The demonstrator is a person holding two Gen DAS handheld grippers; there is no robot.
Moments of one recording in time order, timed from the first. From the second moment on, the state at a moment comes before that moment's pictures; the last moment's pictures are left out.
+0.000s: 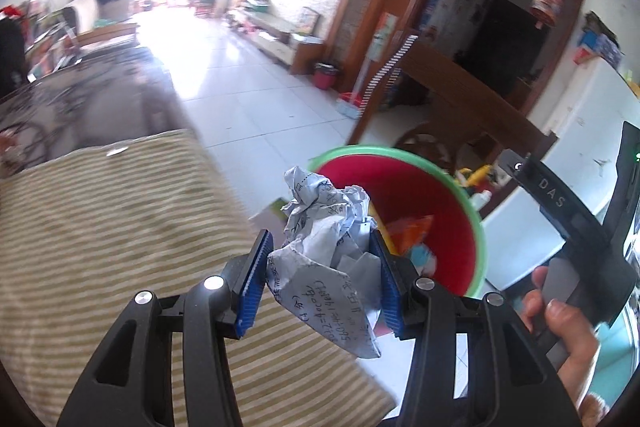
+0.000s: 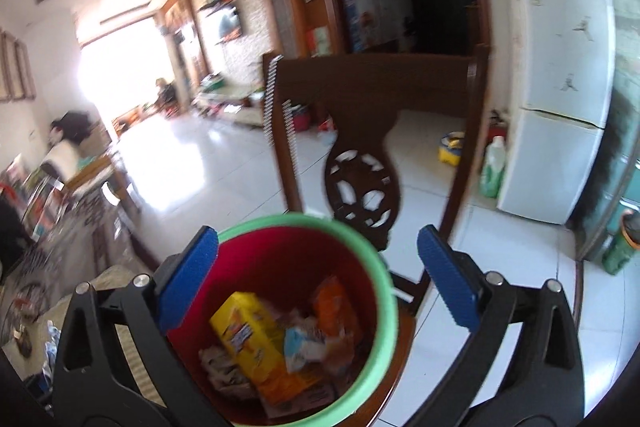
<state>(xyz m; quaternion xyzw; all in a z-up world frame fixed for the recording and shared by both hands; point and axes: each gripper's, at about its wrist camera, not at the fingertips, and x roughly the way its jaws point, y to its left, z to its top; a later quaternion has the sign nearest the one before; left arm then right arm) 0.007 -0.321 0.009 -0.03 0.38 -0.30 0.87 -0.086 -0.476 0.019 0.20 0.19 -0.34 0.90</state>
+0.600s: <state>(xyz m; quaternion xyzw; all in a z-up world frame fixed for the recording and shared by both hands) 0.013 -0.378 -0.001 0.00 0.40 -0.35 0.85 -0.100 -0.488 0.018 0.20 0.16 -0.41 0.88</state>
